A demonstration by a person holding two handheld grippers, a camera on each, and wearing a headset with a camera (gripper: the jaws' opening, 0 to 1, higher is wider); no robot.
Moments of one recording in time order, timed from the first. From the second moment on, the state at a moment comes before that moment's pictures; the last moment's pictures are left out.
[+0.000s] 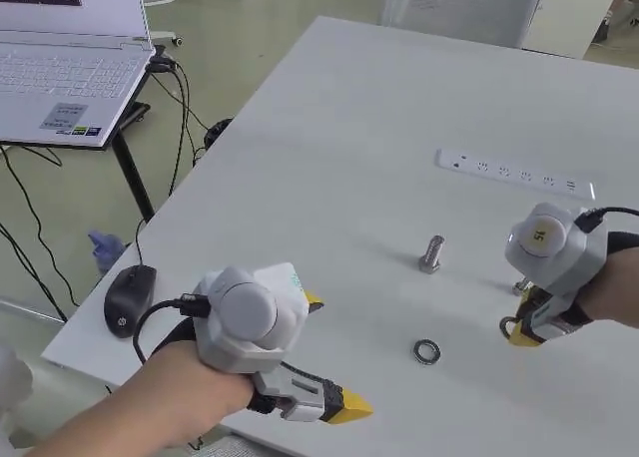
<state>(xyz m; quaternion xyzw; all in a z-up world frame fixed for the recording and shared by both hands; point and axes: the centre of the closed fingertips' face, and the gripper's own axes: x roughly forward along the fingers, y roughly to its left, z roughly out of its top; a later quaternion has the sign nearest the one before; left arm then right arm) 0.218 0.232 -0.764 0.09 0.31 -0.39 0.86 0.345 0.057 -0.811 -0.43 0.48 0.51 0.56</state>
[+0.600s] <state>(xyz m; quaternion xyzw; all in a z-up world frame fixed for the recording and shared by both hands) 0.217 0.233 -0.768 0.09 0.32 -0.39 0.86 0.382 0.086 -0.782 -0.45 0.47 0.51 0.57</state>
